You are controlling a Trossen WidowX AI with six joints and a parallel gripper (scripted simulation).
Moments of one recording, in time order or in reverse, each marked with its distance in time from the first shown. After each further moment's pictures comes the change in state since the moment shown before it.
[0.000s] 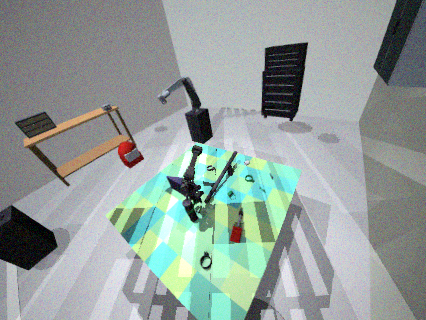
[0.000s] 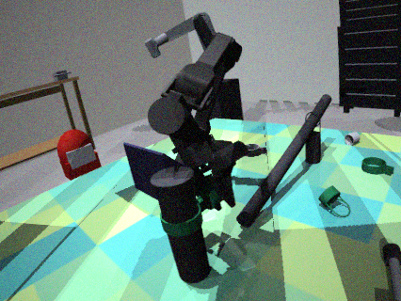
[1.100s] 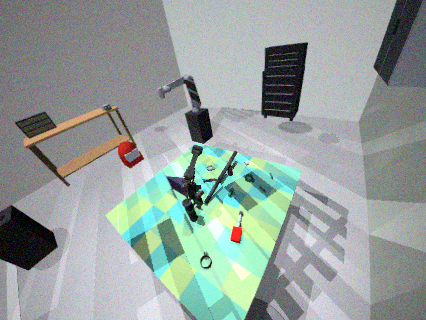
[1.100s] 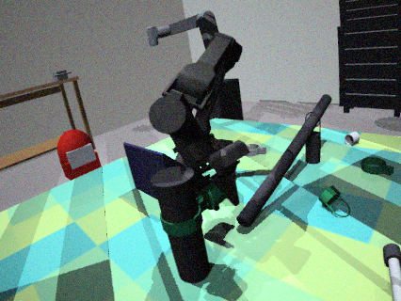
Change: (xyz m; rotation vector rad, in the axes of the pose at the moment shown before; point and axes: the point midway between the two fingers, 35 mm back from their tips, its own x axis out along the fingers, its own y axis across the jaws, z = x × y) arm -0.001 -0.001 0.002 0.010 0.003 0.000
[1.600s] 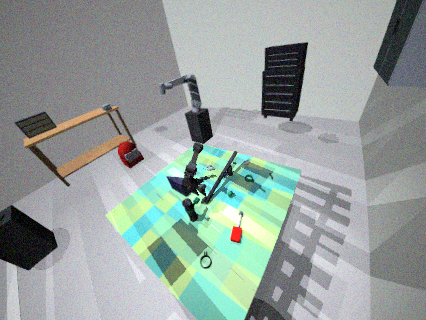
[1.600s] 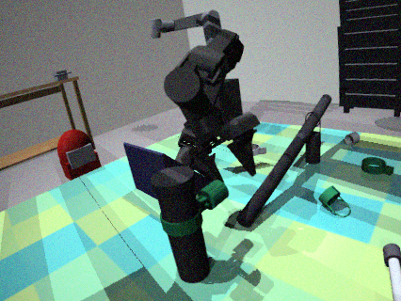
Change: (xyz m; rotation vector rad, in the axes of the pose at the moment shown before) arm -0.031 -0.018 0.037 0.011 0.002 -0.002
